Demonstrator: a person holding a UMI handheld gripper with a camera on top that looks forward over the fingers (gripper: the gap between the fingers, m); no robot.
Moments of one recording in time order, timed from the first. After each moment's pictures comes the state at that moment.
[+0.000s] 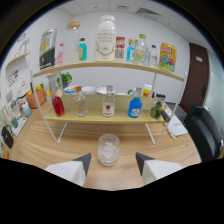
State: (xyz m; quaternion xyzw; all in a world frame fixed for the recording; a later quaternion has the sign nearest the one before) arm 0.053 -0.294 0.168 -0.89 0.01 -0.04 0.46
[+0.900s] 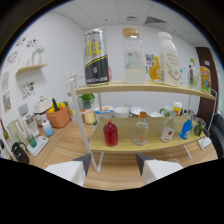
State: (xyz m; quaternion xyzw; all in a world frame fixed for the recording) arm -0.122 -0.222 0.200 -0.84 -0.03 0.06 0.54
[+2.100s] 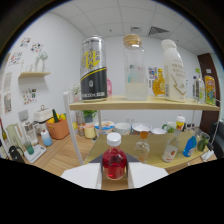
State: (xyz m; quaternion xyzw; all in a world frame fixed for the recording) arm -0.117 -0.175 0.227 -0.79 -0.05 0.06 0.61
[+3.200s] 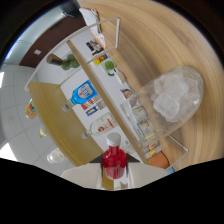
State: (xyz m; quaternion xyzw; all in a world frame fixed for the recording) arm -0.009 -0.189 0.216 -0.37 0.56 0.68 0.31
